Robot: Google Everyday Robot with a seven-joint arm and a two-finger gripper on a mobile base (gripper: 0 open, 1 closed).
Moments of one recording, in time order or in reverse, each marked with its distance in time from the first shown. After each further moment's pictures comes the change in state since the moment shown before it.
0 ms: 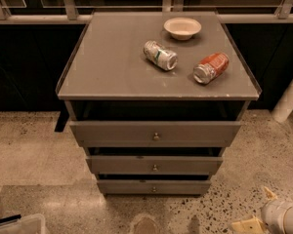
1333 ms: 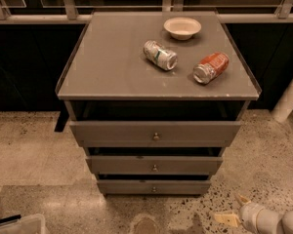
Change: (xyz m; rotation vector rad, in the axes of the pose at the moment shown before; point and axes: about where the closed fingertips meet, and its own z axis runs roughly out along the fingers) arm 0.071 -0.017 0.138 -0.085 -0.088 0.171
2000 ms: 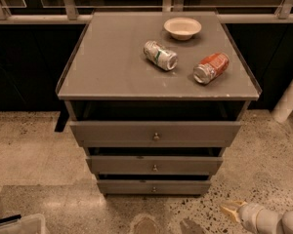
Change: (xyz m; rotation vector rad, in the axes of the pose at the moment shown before) arm 0.000 0.000 0.000 0.000 0.000 0.000
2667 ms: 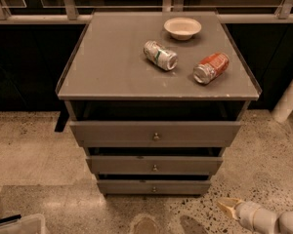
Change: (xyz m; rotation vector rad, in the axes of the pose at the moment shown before) arm 0.000 -0.007 0.022 -0.031 -0.081 0.012
